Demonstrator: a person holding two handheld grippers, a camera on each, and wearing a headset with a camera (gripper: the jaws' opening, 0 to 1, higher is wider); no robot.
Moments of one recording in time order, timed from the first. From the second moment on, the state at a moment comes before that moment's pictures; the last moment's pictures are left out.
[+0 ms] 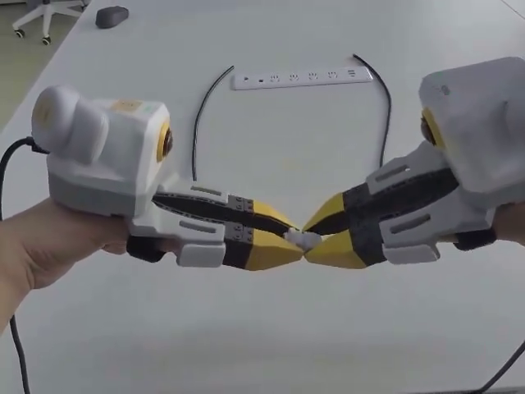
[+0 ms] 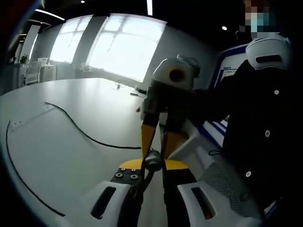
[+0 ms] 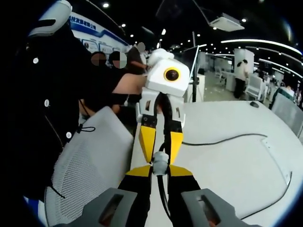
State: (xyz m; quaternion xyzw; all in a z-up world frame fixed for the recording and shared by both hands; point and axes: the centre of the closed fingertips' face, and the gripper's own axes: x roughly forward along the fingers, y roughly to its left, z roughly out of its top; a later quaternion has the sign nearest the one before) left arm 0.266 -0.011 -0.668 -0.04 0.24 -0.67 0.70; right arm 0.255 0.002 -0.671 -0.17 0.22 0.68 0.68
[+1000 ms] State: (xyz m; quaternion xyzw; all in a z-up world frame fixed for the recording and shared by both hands) left arm 0.272 -0.014 -0.669 -0.08 0.27 -0.66 0.69; right arm 0.263 -0.001 -0.673 -0.25 0.15 0.68 0.68
